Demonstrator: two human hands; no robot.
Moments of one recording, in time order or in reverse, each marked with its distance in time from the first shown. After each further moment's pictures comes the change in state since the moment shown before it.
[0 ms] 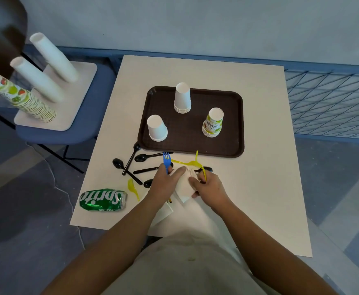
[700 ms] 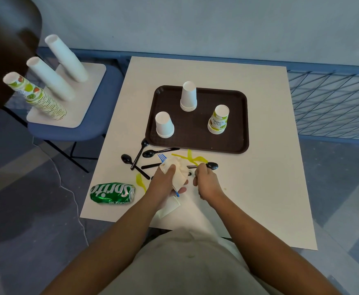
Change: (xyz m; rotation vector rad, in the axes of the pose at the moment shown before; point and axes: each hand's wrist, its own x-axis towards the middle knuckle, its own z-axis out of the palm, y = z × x) left_hand -0.030 -0.009 -0.027 -0.403 -0.127 -0.099; right_hand -0.019 -0.035 0.033 0.007 0.056 0.107
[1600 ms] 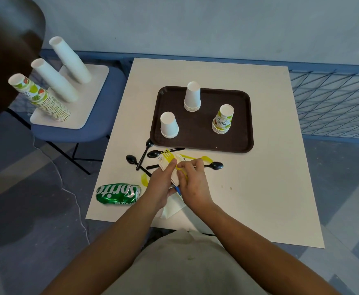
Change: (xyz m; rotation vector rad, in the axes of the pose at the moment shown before) left_hand -0.005 0.015 -0.022 -0.071 0.040 -0.052; right_hand -0.013 0.006 0.054 -0.216 0.189 -0.597
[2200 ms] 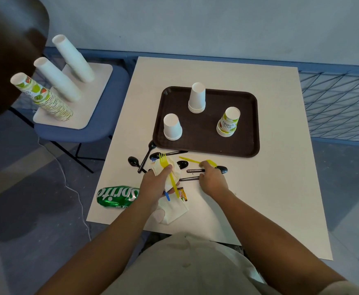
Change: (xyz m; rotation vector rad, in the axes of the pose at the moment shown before) left_hand 0.014 0.004 -0.020 0.048 0.121 0.060; right_hand 0.059 0.078 -0.009 -0.368 -0.318 0.388
